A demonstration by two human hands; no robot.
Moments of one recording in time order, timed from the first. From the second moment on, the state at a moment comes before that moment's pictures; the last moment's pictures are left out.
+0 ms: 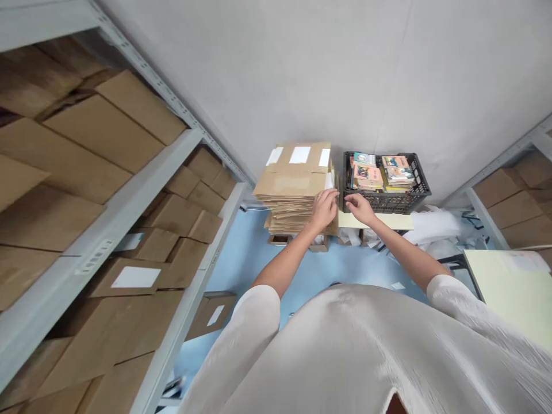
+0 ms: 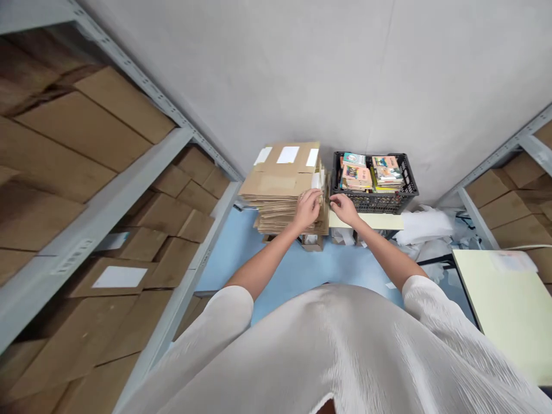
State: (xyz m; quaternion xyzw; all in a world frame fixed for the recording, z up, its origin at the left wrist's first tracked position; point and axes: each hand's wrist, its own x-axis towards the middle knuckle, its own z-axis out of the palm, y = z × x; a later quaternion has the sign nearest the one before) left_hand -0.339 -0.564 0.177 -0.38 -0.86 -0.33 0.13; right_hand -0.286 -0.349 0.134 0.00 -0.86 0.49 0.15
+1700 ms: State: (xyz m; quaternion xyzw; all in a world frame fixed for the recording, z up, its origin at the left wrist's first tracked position) left_hand -0.335 -0.552 0.232 -0.51 -0.79 -0.32 0.12; right_hand -0.242 -0.348 0.230 0.04 -0.95 0.14 0.26
